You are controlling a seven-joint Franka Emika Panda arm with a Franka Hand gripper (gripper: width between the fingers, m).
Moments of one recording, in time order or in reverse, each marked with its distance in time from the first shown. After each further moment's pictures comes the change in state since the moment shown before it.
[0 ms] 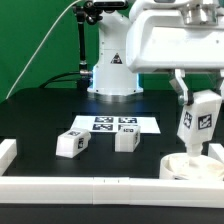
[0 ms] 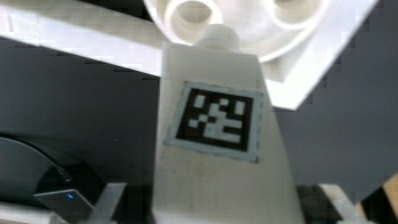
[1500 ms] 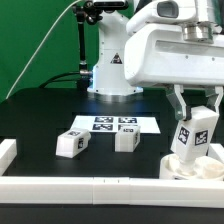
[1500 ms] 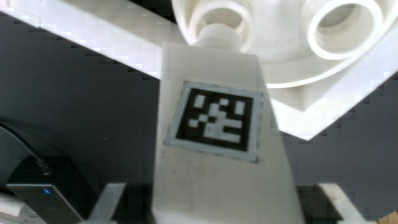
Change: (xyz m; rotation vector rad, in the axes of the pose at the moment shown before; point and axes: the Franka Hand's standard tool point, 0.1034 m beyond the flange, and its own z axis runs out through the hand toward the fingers) arm -0.009 -0.001 0.018 -0.004 0.011 -0.112
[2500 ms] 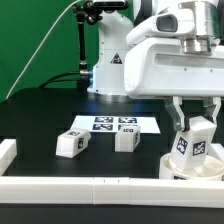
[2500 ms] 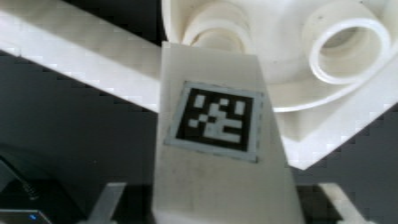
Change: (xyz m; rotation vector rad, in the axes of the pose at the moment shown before) arm -0.015 -0.006 0.016 0.008 -0.019 -0.001
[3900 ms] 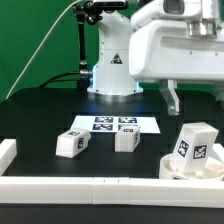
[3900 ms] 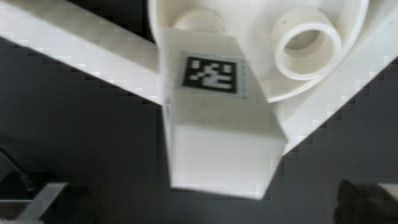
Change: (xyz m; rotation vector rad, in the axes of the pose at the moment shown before) arm 0.012 0.003 -0.030 0.029 -0.080 -0.028
